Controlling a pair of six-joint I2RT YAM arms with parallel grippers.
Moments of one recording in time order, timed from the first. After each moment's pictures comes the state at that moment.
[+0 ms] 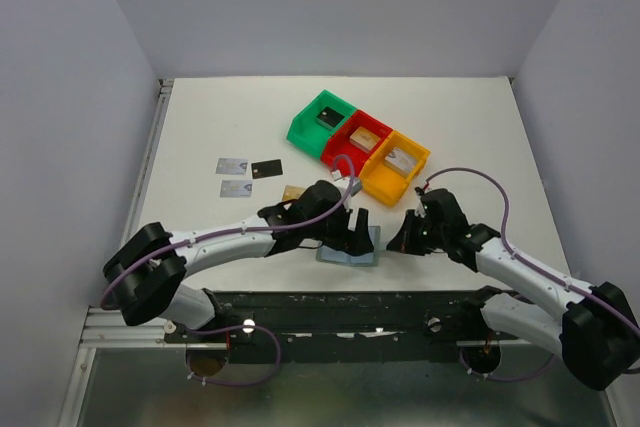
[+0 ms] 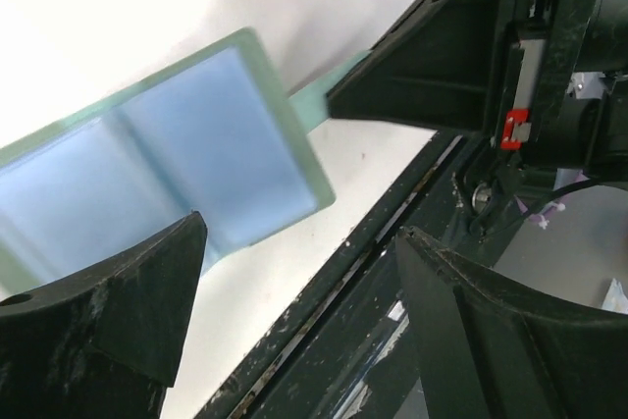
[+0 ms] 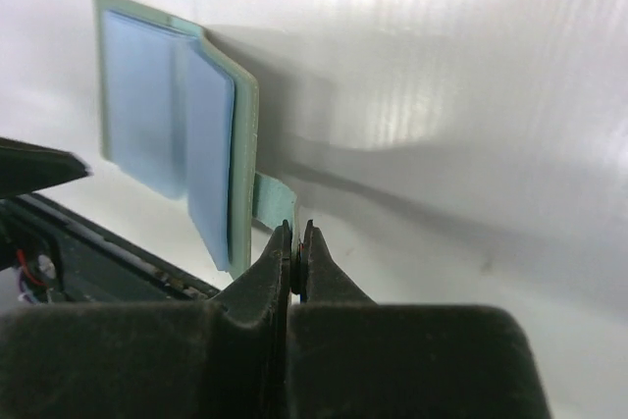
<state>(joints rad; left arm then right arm) -0.97 1.45 0.83 -0.03 0.25 -0.61 0.54 1.01 0.44 -0.27 -0.23 0.66</state>
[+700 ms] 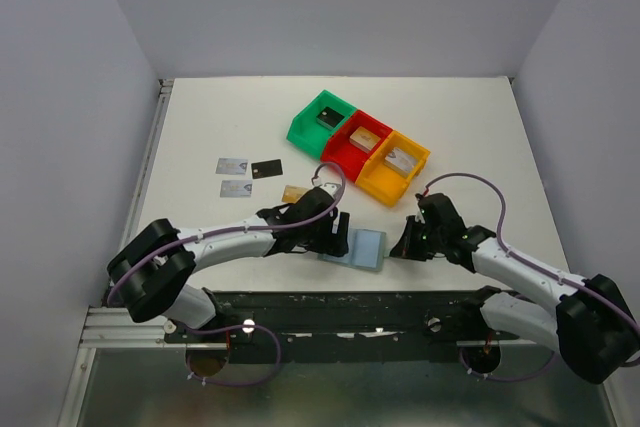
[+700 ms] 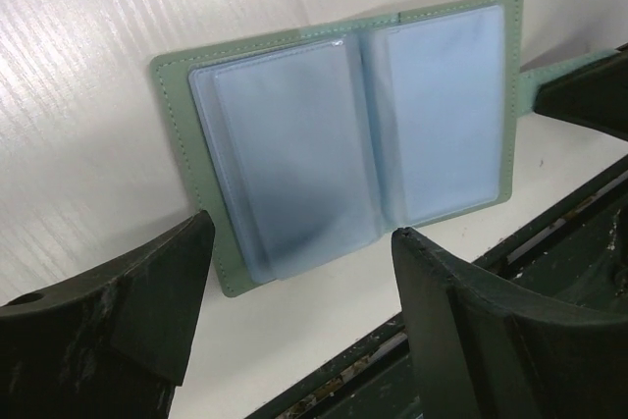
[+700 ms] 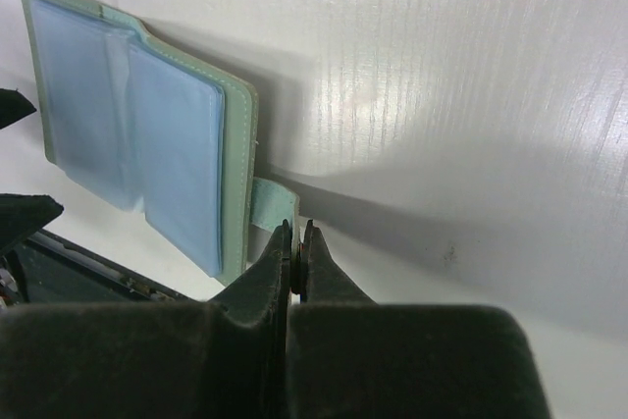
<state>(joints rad) -0.92 1.43 0.73 -0.17 0.03 -0.65 0.54 1.05 0.40 -0.29 -0.18 0.67</state>
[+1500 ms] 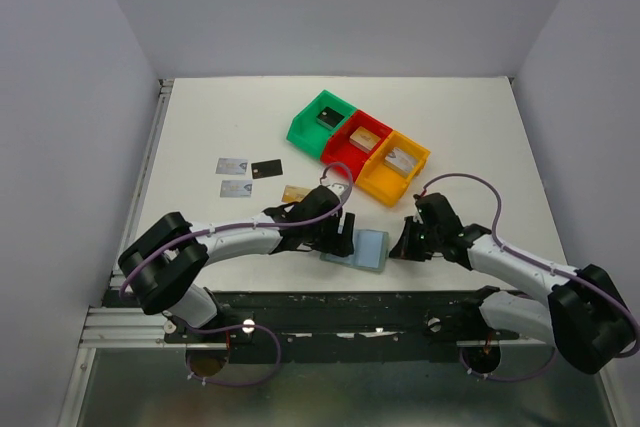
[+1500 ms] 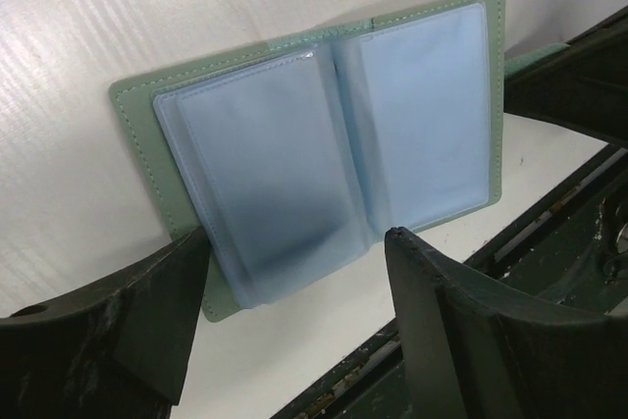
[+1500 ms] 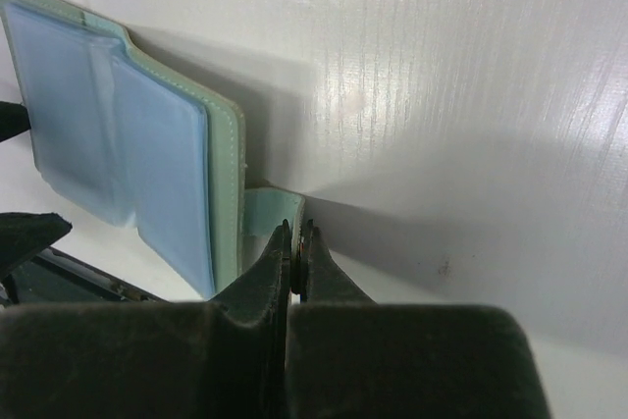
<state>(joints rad) -0.92 1.51 0.76 -0.12 0.10 -0.62 0.54 1.11 0.40 -0.27 -0.18 0.67</state>
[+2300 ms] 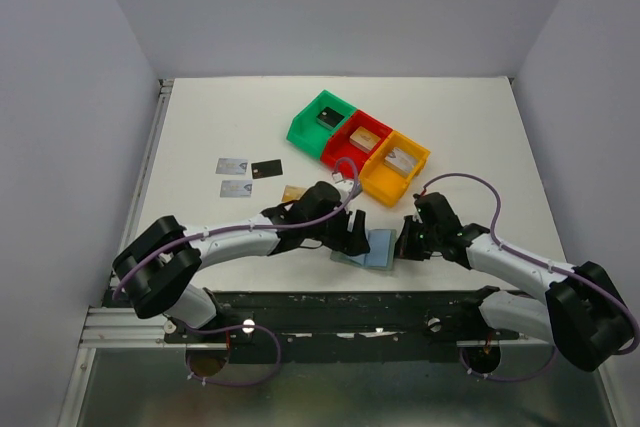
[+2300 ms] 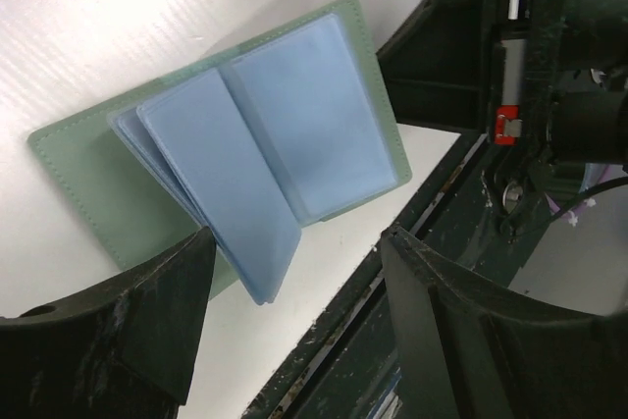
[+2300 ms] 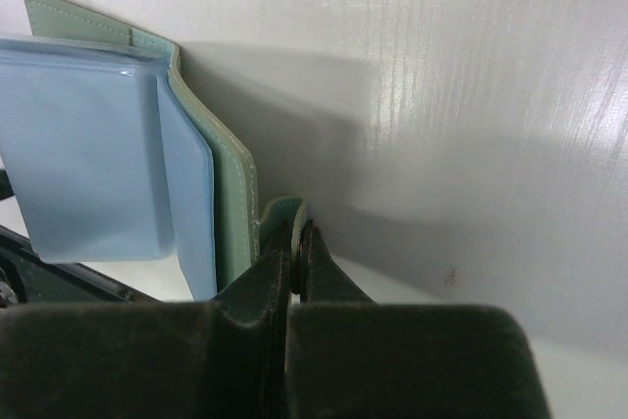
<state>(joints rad) -0.93 1.48 0.76 0.05 0.26 -0.58 0.54 1.13 0.40 -0.24 -0.18 0.69</state>
